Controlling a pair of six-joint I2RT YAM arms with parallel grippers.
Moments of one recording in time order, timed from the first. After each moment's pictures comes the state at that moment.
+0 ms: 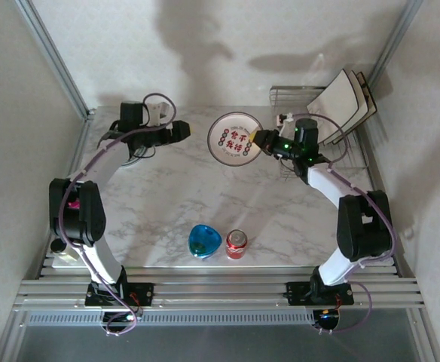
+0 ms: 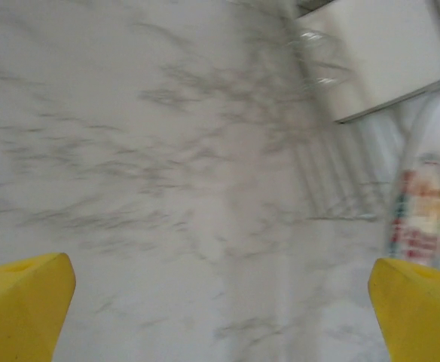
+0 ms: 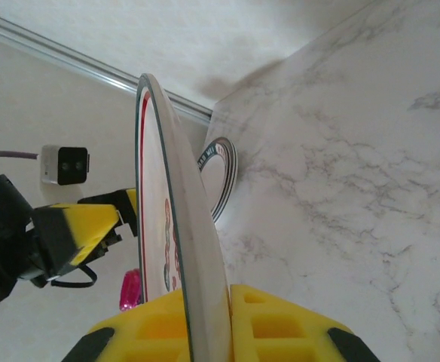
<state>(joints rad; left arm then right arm) -0.11 1.78 1.38 -0.23 0.75 -0.42 0.24 1.64 1.06 0.26 -0.74 0.86</state>
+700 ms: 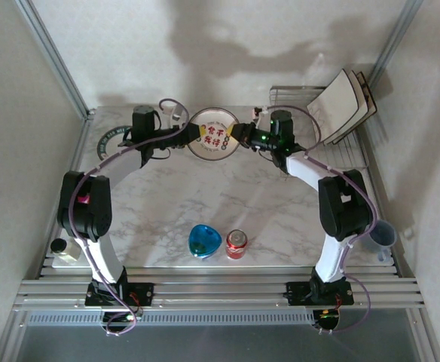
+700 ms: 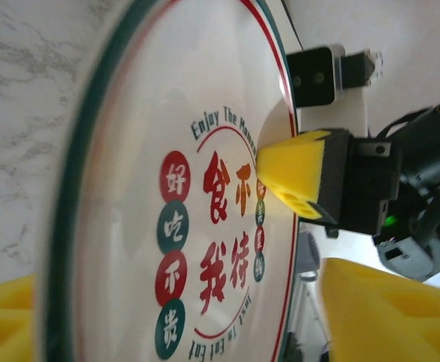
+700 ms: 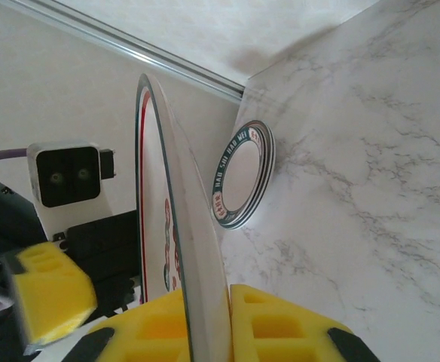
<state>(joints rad) -0.18 1.84 1.30 0.16 1.00 -0.69 0.37 1.86 1.27 0.34 -0.74 0.93</state>
